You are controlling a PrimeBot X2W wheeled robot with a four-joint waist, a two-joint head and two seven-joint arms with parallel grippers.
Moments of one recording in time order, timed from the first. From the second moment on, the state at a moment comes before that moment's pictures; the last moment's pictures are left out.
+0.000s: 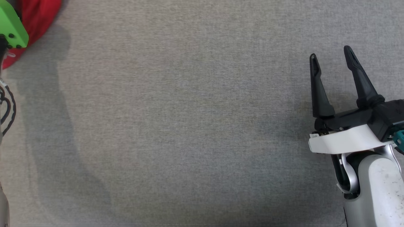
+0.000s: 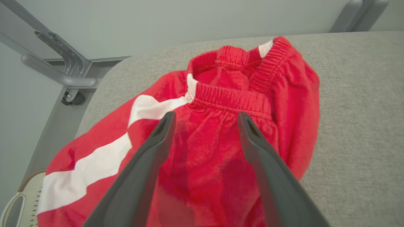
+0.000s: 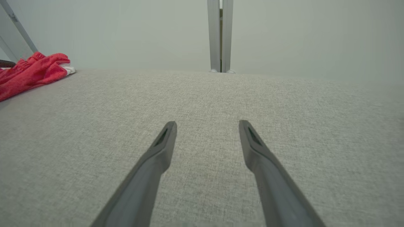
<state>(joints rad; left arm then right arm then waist) -1.10 0.40 -0.18 0.76 -0.40 -0.12 0.27 -0.24 -0.05 0.02 -0.23 0.01 0.13 -0.07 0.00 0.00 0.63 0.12</state>
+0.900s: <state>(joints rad) -1.12 0.48 -0.43 0.69 -0.46 -0.13 0.21 -0.22 -0.05 0.00 -0.06 0.10 0.13 -0.17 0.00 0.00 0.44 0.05</state>
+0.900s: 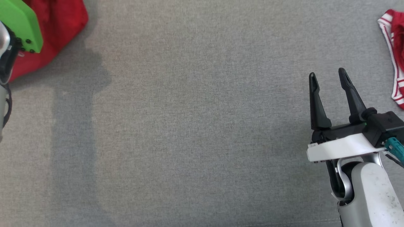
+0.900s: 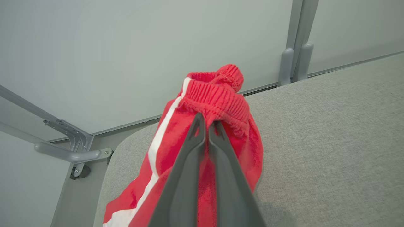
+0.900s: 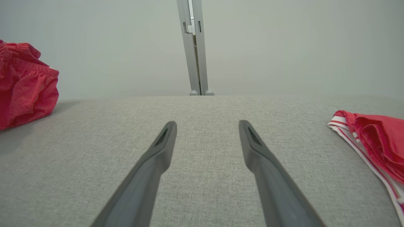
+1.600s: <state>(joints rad) -0.72 0.25 -0.73 0.44 -0.66 -0.08 0.06 -0.10 -0.05 -0.05 0.05 0.17 0.13 -0.22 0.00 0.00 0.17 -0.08</state>
